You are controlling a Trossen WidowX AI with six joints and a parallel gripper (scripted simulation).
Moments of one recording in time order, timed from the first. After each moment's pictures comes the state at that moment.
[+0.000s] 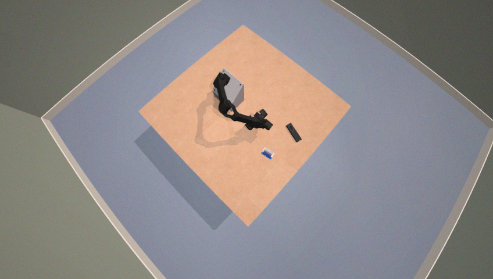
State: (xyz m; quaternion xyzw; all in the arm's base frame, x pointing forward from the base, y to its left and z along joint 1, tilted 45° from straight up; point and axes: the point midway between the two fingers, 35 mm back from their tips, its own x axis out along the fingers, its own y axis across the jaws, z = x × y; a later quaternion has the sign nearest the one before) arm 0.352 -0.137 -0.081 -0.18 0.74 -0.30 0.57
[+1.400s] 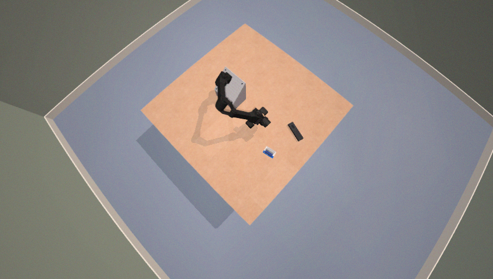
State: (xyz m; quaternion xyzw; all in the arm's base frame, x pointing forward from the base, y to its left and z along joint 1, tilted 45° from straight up) arm 0.347 -0.139 -0.082 -0.20 0.70 -0.27 0.63
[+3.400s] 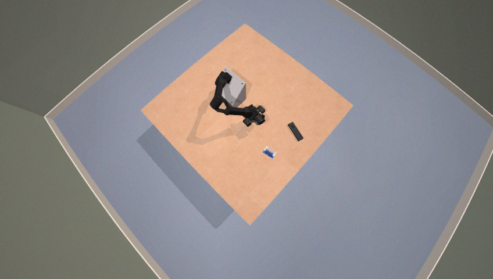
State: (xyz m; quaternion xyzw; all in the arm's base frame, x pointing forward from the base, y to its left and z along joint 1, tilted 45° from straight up) arm 0.328 -0.144 -0.081 -0.22 0.65 -0.26 0.68
